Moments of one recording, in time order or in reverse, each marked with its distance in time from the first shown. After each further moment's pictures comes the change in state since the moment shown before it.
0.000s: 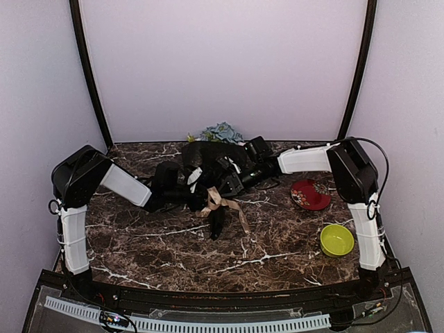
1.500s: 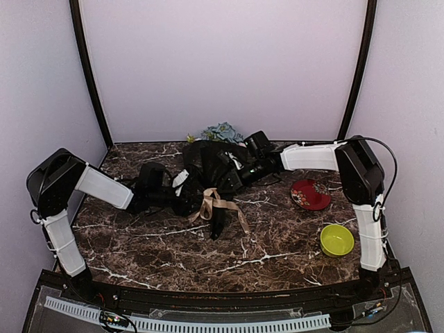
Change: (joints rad) left arm 0.037 -0.221 -0.177 -0.113 -0.053 0.044; right arm 0.013 -0.069 -0.007 -0.039 0.157 -0.005
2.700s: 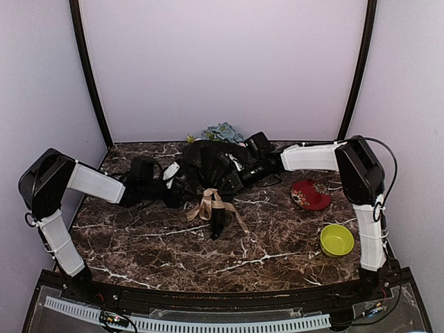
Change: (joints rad) left arm 0.078 -0.056 0.012 -0.084 -0.061 0.057; right arm 0.000 -0.003 -0.014 -0.008 0.000 -0.023
